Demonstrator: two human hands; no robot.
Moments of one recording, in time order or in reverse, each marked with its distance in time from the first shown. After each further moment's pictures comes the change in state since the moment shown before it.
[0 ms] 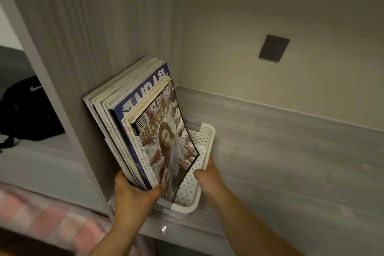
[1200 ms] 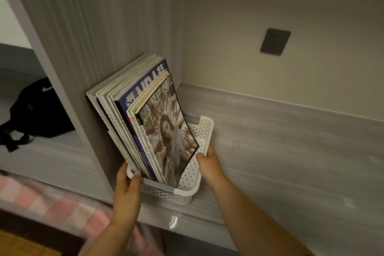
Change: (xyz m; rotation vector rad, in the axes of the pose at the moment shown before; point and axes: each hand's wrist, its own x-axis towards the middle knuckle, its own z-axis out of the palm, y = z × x) left_hand -0.014 -0.007 -0.010 -0.085 0.042 -0.050; right_hand 0.003 -0.006 -0.001 -0.045 0.103 0.105
